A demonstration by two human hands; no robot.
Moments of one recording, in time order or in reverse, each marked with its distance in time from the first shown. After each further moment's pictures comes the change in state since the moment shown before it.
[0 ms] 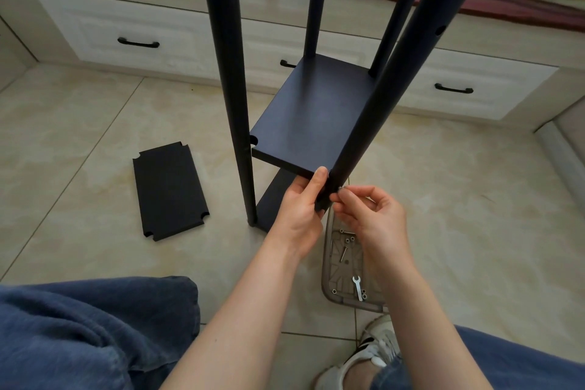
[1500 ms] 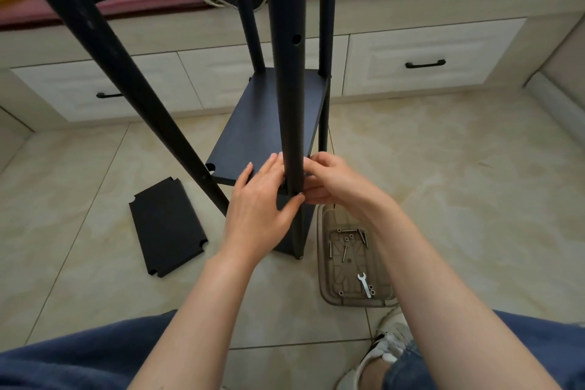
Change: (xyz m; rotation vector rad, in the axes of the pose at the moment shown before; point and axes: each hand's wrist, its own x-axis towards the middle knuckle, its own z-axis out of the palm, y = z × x) left_hand -0.006 0.034 -0.001 1.684 -0.061 0.726; right_hand 0.063 -0.045 -0.004 -0.377 -0.378 0.155
